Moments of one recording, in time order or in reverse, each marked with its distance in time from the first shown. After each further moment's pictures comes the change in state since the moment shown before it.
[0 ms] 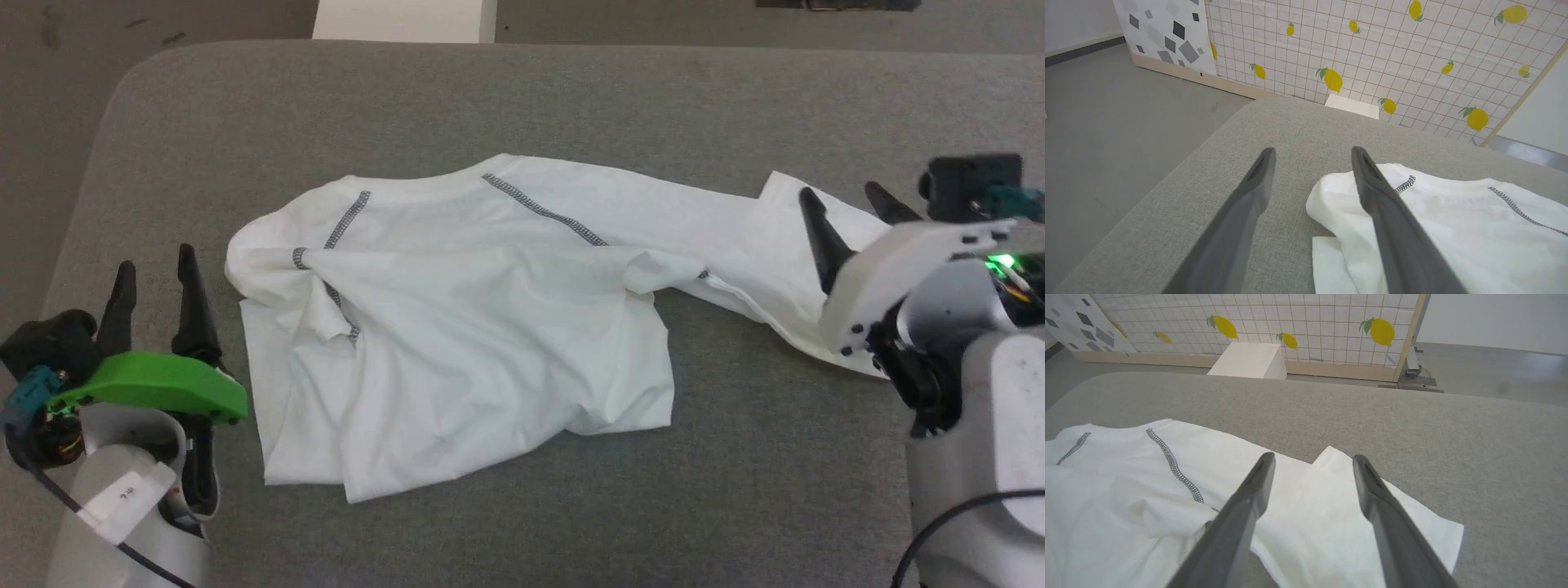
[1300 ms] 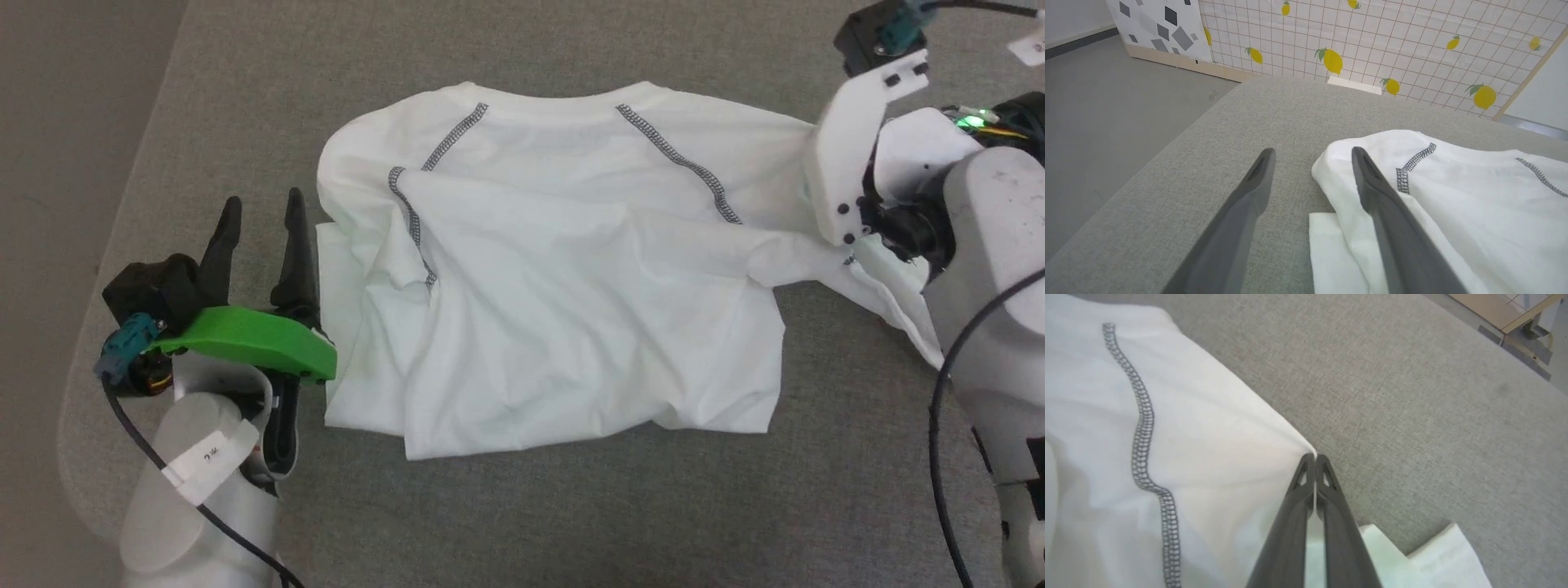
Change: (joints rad) left arm -0.096 -0.082 -0.142 0.000 0.033 -0.025 -0.054; right arm -0.470 -0.199 0.336 0.470 0.070 0.000 0.286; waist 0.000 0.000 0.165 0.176
